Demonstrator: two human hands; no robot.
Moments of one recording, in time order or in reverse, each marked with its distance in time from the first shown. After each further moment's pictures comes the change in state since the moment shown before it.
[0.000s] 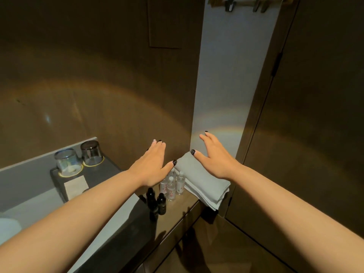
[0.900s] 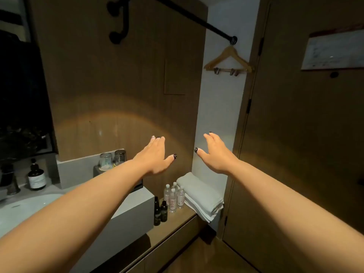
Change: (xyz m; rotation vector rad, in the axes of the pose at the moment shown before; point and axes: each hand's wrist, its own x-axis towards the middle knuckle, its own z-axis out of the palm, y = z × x) left_hand -0.233 0.149 -0.092 0.041 0.258 -0.111; right_hand -0.229 -0.083 -0.121 -0.117 0.170 -0.082
